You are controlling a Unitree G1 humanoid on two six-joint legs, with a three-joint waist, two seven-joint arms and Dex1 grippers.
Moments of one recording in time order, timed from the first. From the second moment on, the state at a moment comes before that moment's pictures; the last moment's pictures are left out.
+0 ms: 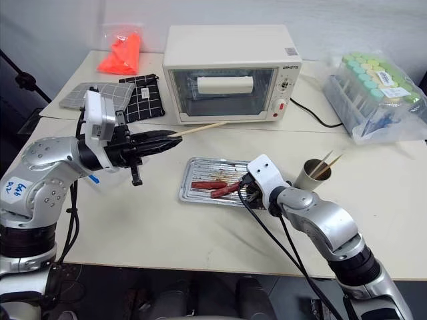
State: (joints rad) left arm -0.59 0.68 0.11 -0.30 -0.62 0.59 -0.88; right arm -0.44 -0.59 0.25 -0.48 0.49 1.14 0.10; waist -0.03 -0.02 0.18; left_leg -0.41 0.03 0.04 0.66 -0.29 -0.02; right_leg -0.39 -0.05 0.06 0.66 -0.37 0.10
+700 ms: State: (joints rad) left arm -0.62 0.67 0.09 -0.26 -0.61 0.55 -0.91; right arm -0.40 -0.56 0.20 -0.52 0.41 1.16 0.16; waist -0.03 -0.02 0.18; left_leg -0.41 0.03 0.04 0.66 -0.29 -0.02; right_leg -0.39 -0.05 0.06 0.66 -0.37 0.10
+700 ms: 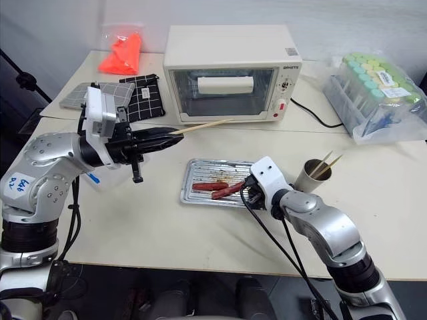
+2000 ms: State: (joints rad) left arm -0.68 0.78 0.05 -0.13 -0.59 0.54 -1.14; right arm -0.67 -0.87 -0.02 -0.58 0.68 1.34 0.68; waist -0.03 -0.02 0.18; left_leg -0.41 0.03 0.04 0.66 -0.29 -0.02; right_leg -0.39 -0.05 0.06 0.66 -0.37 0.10
